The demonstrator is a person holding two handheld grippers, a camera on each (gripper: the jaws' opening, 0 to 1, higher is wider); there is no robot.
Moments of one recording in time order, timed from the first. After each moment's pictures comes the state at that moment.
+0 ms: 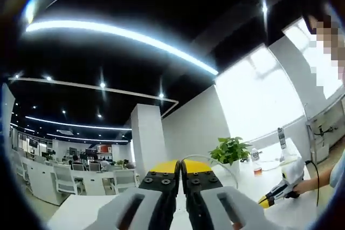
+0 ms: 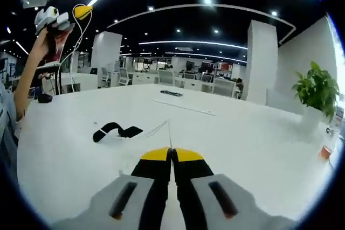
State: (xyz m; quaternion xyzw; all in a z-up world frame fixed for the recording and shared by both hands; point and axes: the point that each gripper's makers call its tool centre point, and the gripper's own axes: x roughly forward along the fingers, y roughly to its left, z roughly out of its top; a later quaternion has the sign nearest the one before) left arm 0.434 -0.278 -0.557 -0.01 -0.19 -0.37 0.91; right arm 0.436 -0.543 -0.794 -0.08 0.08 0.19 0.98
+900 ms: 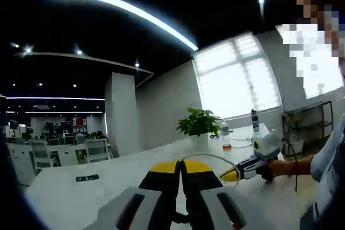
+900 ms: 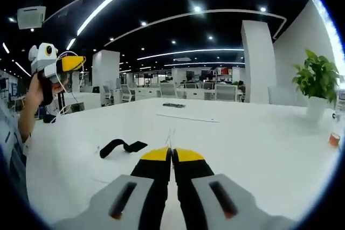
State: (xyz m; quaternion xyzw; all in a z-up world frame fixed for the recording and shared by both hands) left arm 0.428 -0.343 -0.677 0.02 -0.05 -0.45 0.89; right arm 0.438 -0.524 -0.787 -0.05 0.05 0.22 0.97
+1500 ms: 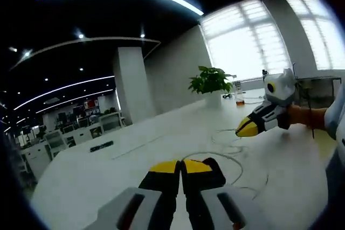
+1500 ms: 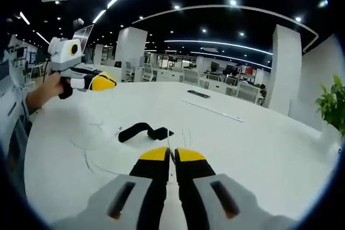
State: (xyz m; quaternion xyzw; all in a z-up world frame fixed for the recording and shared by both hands) left arm 0.442 -0.319 -0.777 0.11 0.04 -0.40 0.91; right arm 0.432 -0.474 -0.806 -0.14 0.09 0.30 0.94
